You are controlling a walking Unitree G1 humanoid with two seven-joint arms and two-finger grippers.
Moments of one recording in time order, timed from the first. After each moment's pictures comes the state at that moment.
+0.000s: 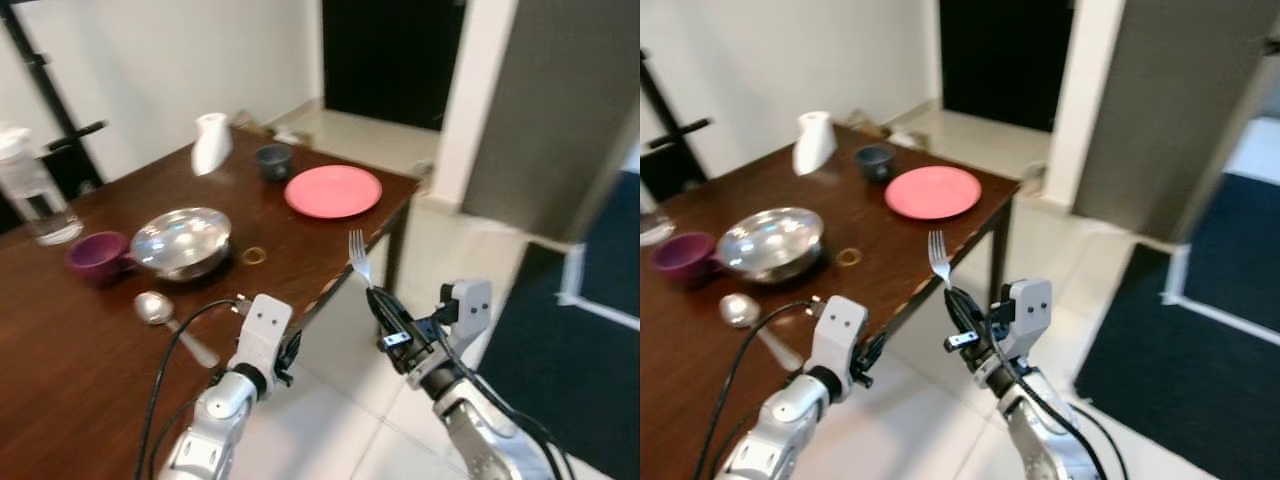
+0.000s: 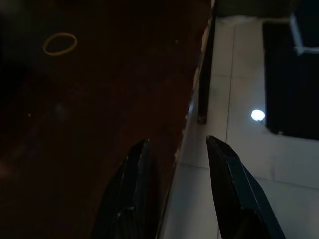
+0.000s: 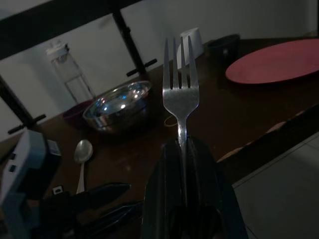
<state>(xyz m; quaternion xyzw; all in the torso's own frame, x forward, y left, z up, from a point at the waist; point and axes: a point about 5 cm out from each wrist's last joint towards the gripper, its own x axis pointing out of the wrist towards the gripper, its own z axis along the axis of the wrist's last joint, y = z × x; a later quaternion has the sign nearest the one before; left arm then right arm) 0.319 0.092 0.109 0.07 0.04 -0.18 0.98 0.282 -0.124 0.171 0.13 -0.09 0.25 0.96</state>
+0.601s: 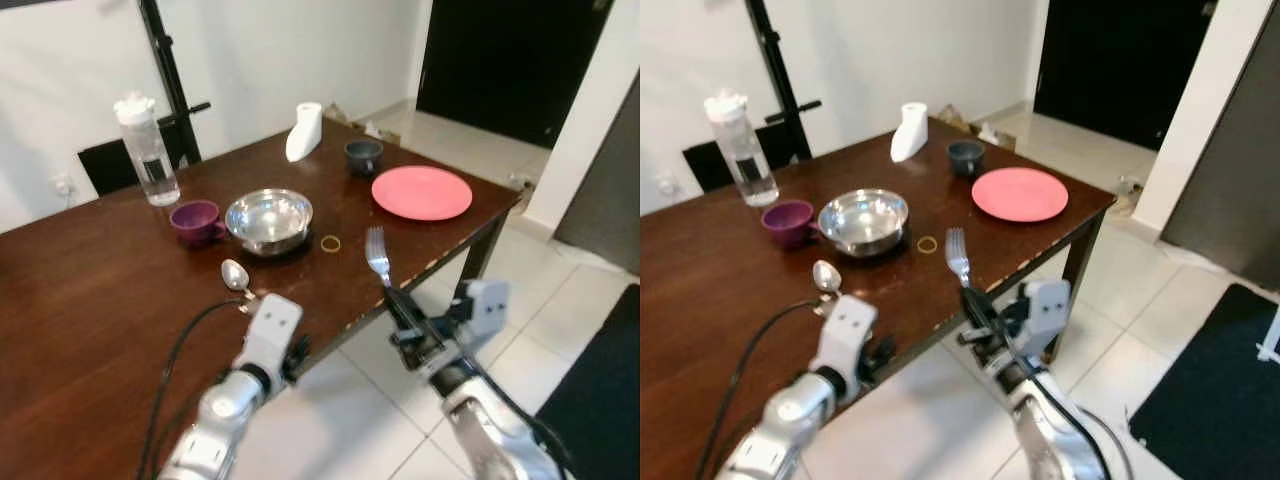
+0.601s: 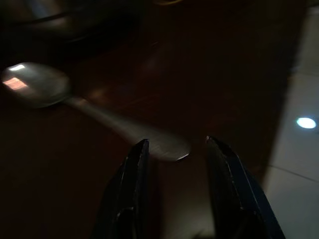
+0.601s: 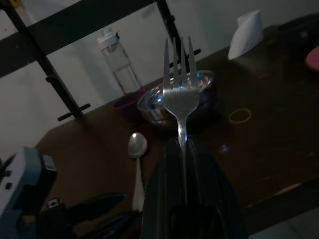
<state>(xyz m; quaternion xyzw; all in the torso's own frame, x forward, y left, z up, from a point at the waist) 0.321 0.094 0.109 0.09 0.05 -0.18 0.98 0.284 -0.129 0.174 0.16 -0.10 0.22 0.96</state>
